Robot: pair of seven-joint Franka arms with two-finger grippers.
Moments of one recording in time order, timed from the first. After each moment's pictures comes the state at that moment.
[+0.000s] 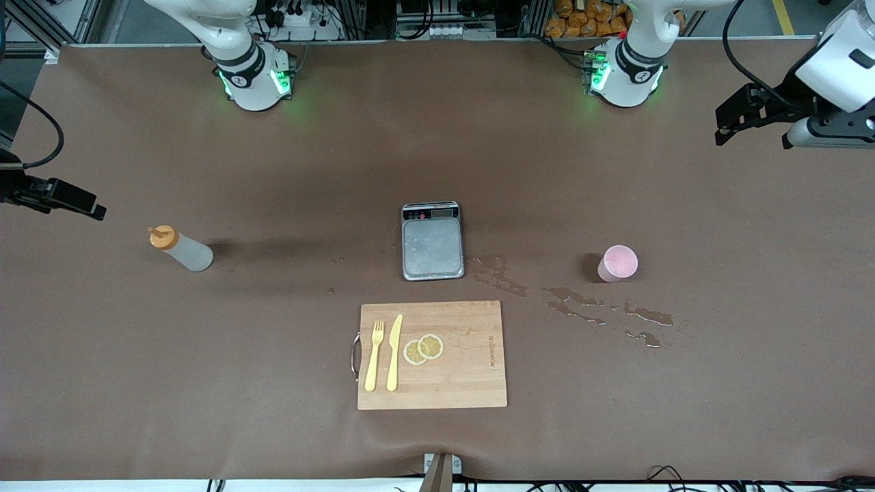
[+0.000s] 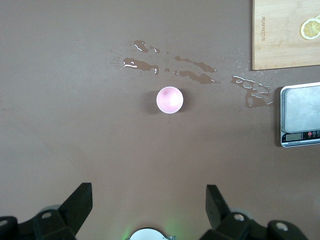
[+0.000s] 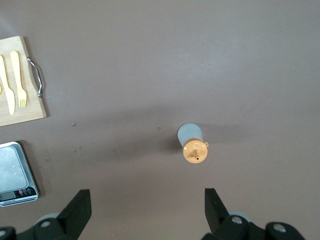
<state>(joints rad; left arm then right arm) -0.06 -0.04 -0.12 -1.48 -0.01 1.41 -0.10 -0.16 0.12 0.08 -1.48 0.06 1.54 0.08</state>
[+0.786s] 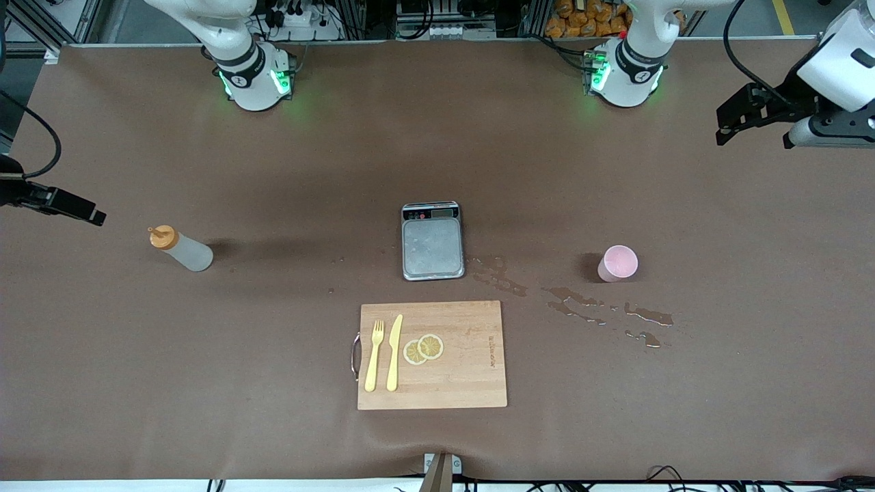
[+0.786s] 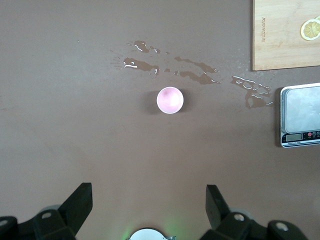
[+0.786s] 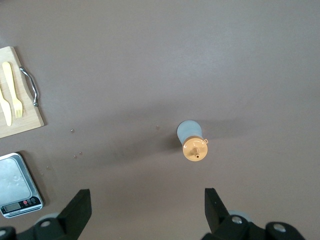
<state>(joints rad) -0.06 -0.04 -0.11 -1.47 -0.01 1.41 -0.10 -0.16 0.13 0.08 -1.48 0.06 1.55 0.15</state>
